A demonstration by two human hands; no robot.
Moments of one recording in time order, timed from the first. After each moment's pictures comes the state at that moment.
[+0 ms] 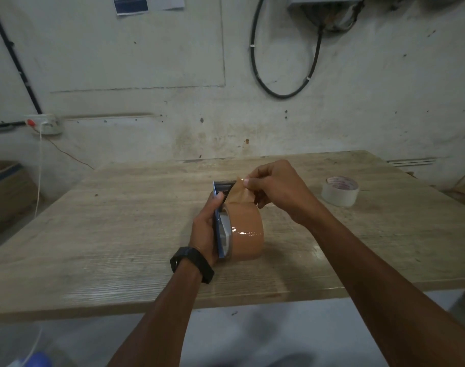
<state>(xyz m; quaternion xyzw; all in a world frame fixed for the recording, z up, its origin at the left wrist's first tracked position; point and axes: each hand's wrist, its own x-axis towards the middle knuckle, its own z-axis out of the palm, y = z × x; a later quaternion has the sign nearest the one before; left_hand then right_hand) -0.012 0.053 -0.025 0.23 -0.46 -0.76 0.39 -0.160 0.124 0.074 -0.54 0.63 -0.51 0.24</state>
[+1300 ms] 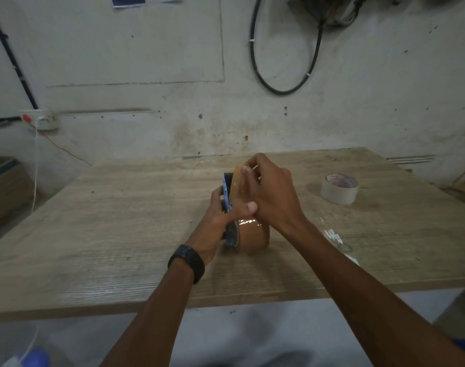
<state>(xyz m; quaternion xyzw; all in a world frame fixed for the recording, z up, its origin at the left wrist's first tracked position) -0.015 0.075 0.004 0.27 -0.64 -0.63 0.34 -0.141 0.117 0.053 -0.57 0.66 -0.49 -0.04</state>
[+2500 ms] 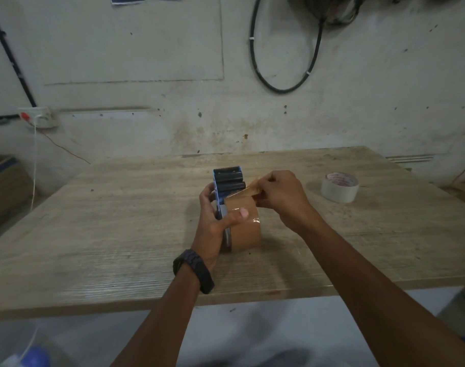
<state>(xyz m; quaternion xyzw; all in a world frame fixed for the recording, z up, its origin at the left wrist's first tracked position) -0.018 0.071 -0.023 0.25 -0.58 -0.63 0.46 -0.166 0.109 0.040 -0.41 0.66 -0.58 0.25</state>
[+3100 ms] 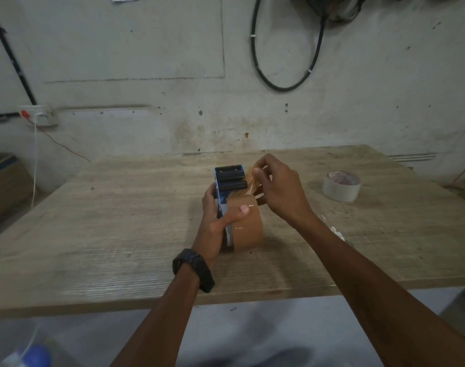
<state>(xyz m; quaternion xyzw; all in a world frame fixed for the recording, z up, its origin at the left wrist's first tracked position) -0.016 0.067 -0.027 0.25 -0.61 -0.61 0.44 -0.166 0.107 0.041 -0.55 0.64 -0.53 0.09</state>
